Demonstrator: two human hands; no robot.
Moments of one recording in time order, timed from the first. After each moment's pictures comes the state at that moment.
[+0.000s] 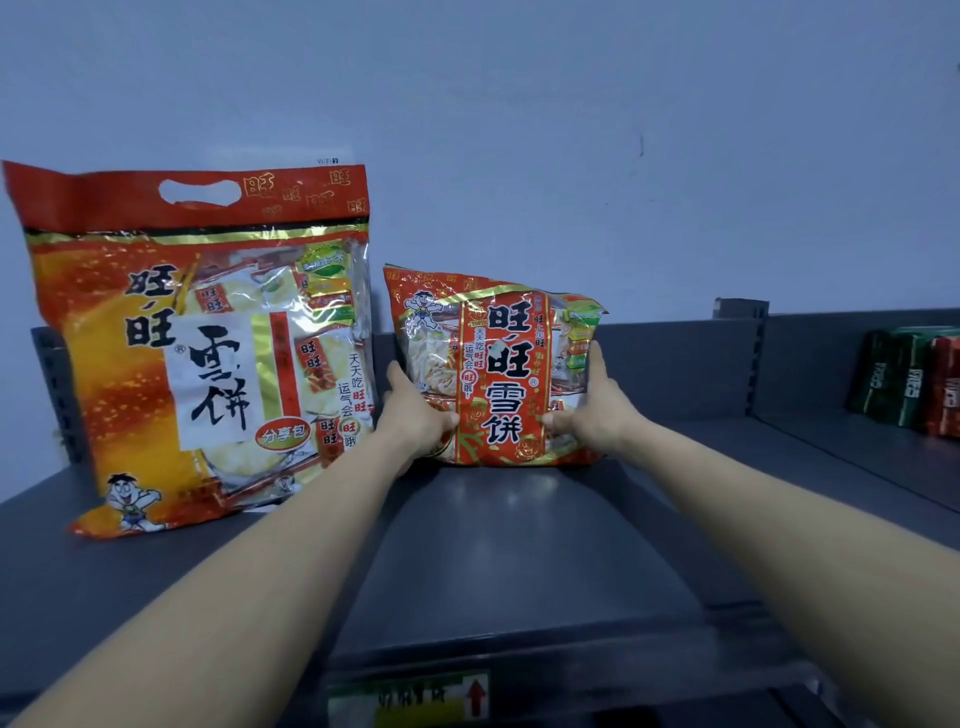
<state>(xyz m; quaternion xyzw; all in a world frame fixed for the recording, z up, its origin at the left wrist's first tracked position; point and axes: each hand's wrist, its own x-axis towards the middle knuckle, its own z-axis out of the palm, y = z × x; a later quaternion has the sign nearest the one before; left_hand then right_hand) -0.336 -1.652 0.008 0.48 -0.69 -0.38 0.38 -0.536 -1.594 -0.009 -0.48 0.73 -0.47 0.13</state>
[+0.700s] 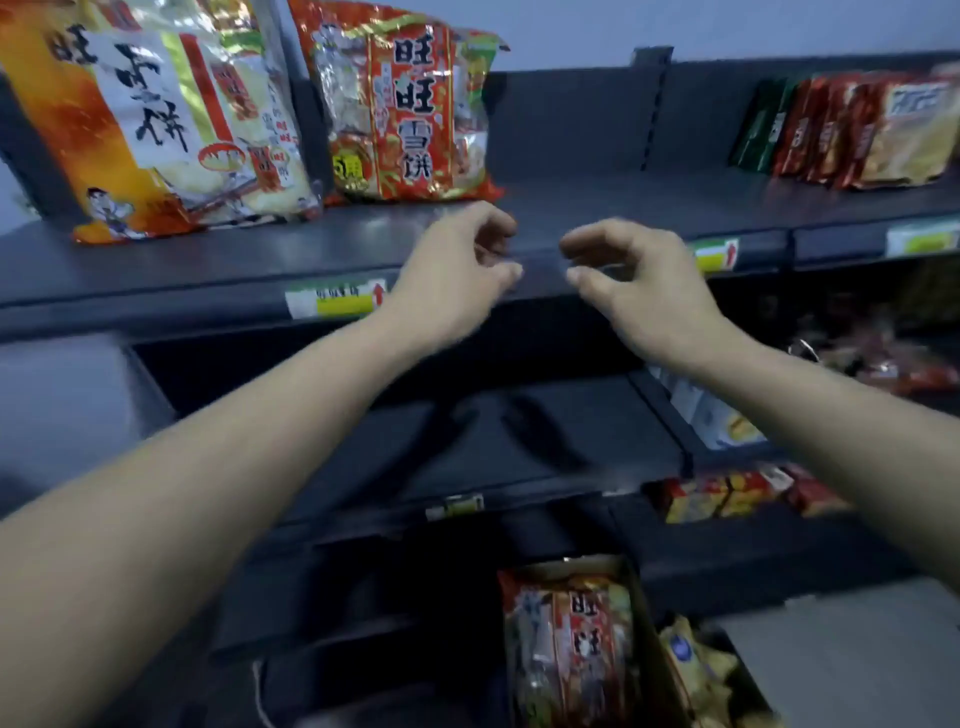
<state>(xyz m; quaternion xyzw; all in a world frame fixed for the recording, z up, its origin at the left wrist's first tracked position) -0.317 -1.374 -0.039 0.29 -0.84 -0.26 0.37 -0.453 -1.284 -0.056 -0.56 0.67 -0.48 0.03</state>
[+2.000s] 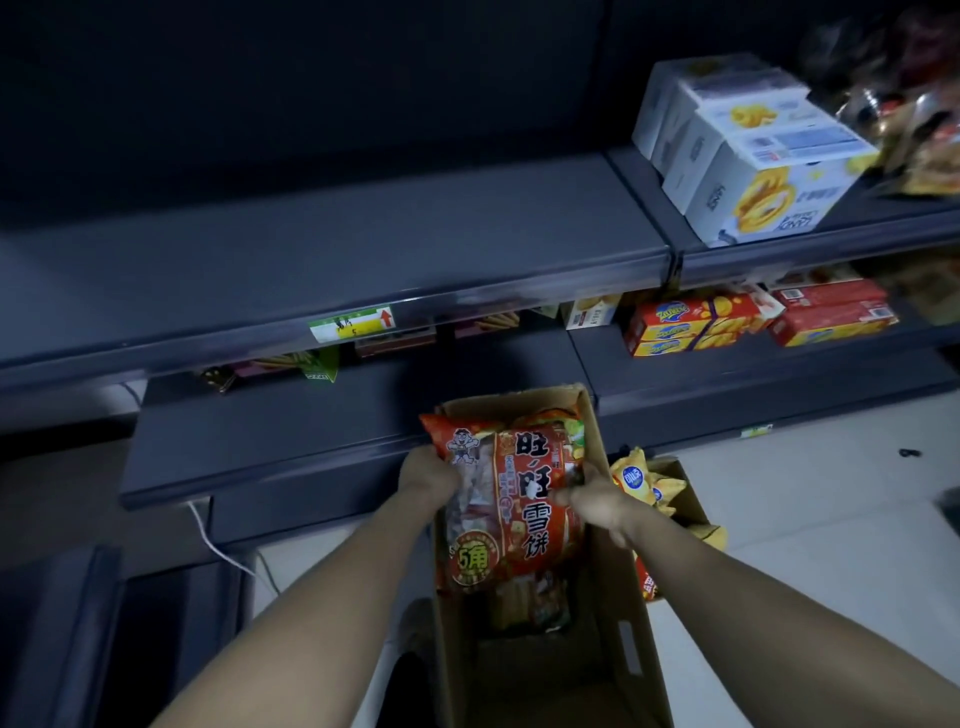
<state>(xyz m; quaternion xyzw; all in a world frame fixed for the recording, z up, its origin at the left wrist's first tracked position) -0.346 -1.293 -0.484 0.62 -0.58 -0.53 0.01 -0.503 -1.177 -0.504 -0.13 0.78 -0.25 0.56</state>
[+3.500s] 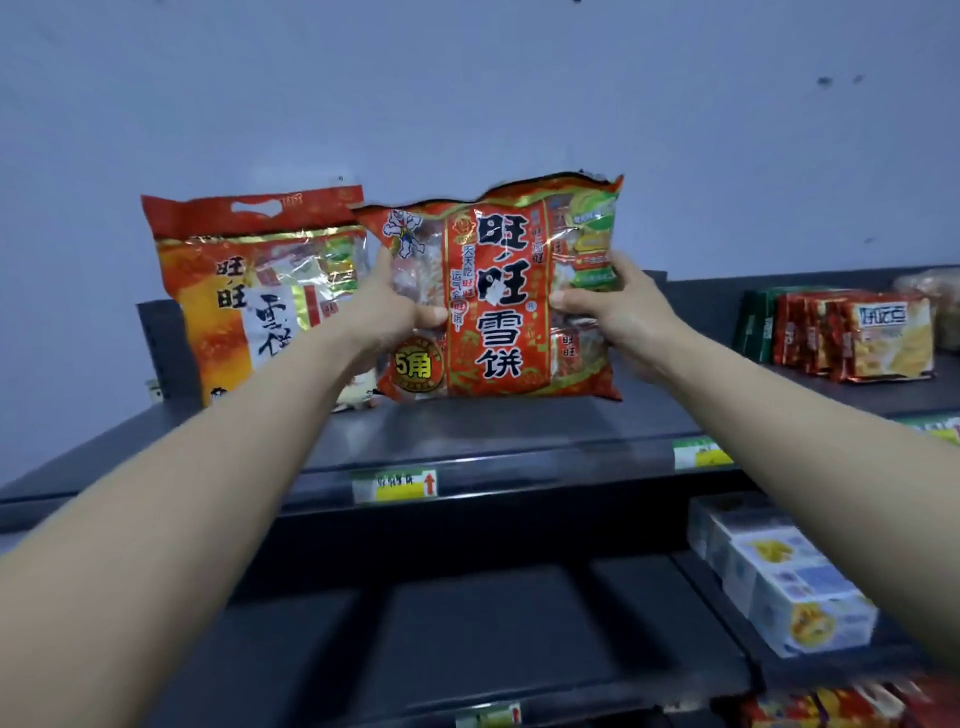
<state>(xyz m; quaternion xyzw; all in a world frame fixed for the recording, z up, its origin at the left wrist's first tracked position) -0.269 -1.434 0.088 0.32 -0.71 -0.45 0.43 -0.471 -1.344 0.067 -0.48 0.52 -0.67 0.22</state>
